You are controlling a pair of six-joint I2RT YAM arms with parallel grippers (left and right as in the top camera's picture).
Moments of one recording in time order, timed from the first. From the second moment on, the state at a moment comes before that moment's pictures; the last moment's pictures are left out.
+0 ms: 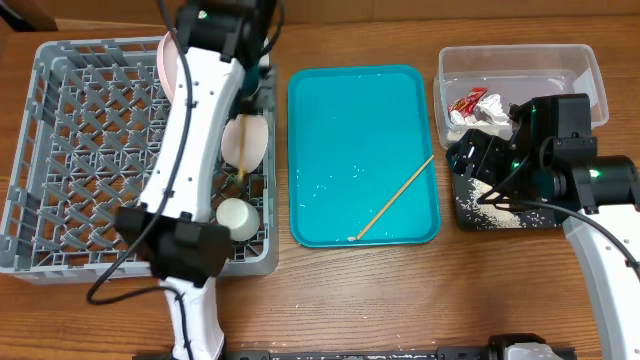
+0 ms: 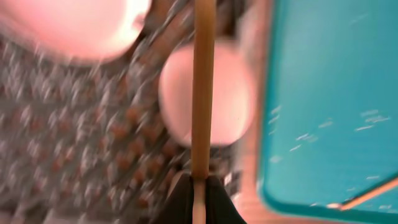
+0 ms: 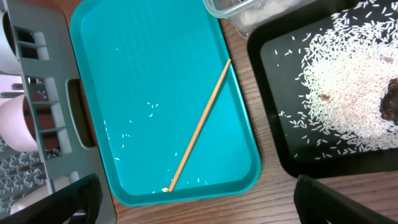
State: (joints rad) left arm -0.25 2.09 2.30 -1.68 -0.20 -0.30; right arm 0.04 1.28 1.25 -1.04 -0.26 0.46
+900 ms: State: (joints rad) left arm -0.02 1.75 1.37 -1.02 -0.26 -0.10; right arm 0.04 1.28 1.25 -1.04 -0.26 0.46
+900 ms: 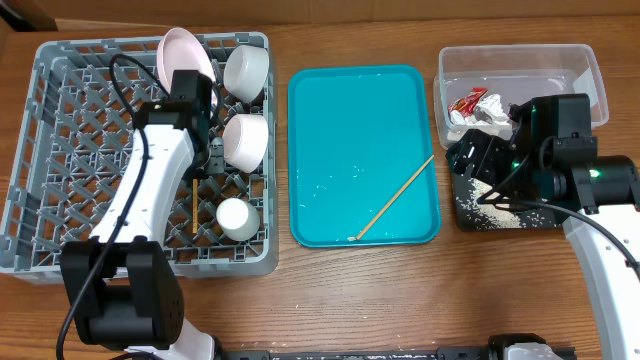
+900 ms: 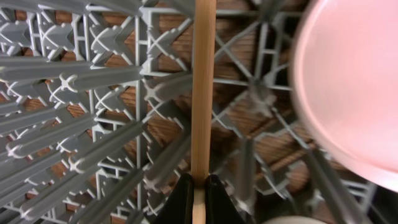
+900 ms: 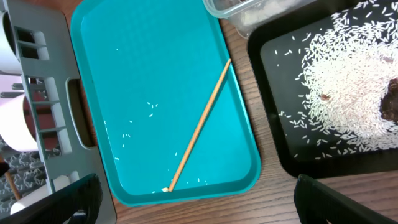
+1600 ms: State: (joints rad) left arm -0.18 1.75 1.68 -1.06 -0.02 -0.07; right arm 0.04 1.28 1.25 -1.04 -0.26 0.46
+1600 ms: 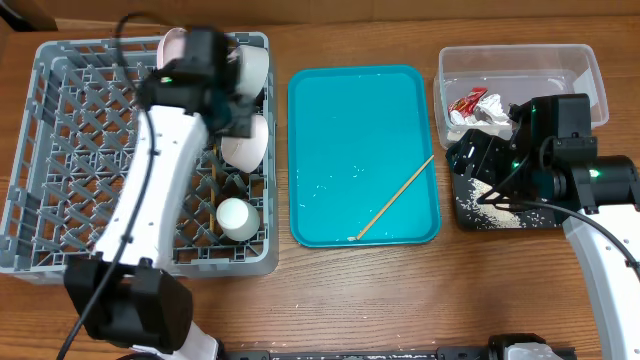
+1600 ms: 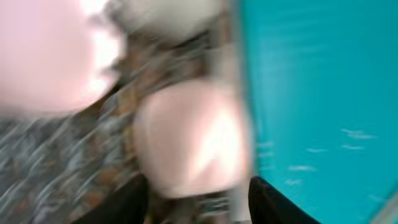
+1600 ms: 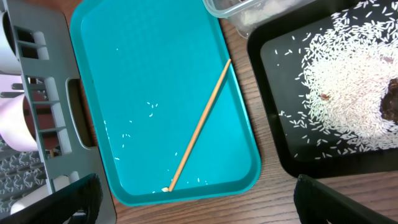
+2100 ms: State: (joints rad) left arm -0.66 1.92 1.61 -0.95 0.09 0.22; right arm 0.04 1.28 1.25 -1.04 -0.26 0.46
